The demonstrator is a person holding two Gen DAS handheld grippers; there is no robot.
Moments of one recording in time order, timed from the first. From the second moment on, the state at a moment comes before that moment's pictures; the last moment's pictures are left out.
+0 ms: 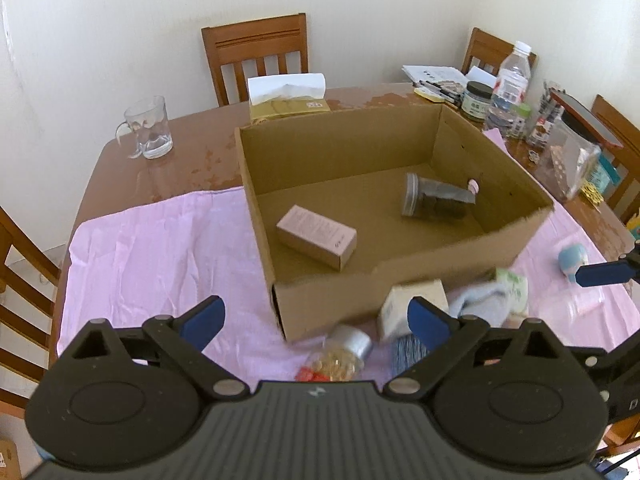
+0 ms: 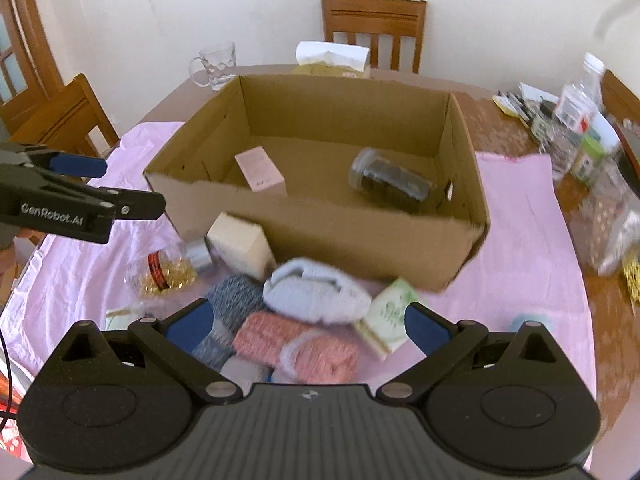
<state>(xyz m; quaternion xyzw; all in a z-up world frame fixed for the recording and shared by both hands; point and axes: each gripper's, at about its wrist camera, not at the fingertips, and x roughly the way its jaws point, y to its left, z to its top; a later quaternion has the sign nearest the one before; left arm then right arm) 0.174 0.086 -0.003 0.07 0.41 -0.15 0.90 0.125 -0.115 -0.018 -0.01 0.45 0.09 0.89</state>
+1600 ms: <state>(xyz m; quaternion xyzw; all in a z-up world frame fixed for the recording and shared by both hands) 0.119 0.123 -0.110 0.18 0.47 -0.28 0.82 0.055 -0.050 -0.119 -0.01 0.48 0.00 0.88</state>
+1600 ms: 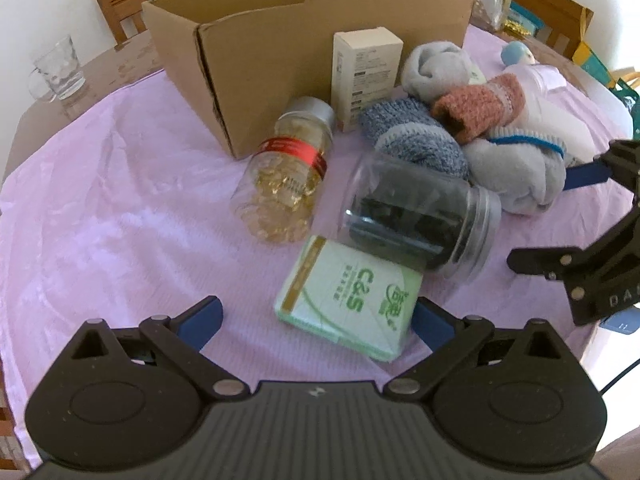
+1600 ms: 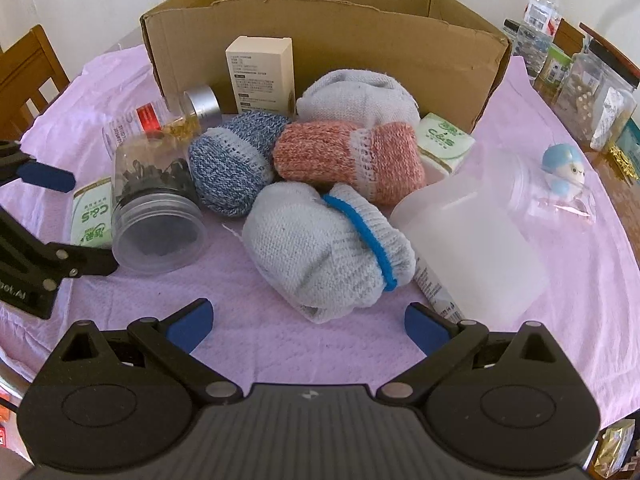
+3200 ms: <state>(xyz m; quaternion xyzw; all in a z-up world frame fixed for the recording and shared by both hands) 0.125 0.127 -0.095 0.14 0.48 -0.28 0.82 0.081 -0.057 -0.099 -0.03 0.47 0.00 0.88</state>
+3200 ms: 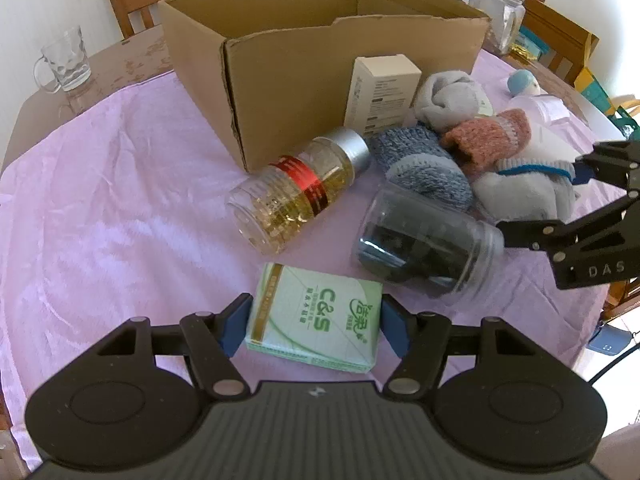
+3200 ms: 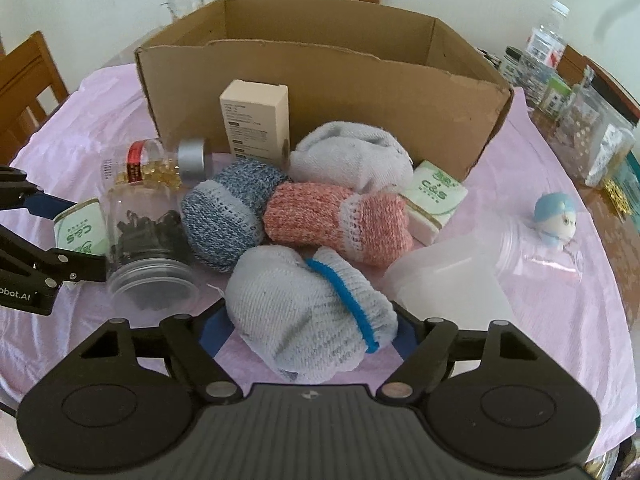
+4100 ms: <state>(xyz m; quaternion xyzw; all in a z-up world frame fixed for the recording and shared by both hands) 0.134 0.115 -0.013 0.12 0.47 -0.28 0.83 0.088 -0.087 -0.017 -0.06 0.45 0.10 0.89</state>
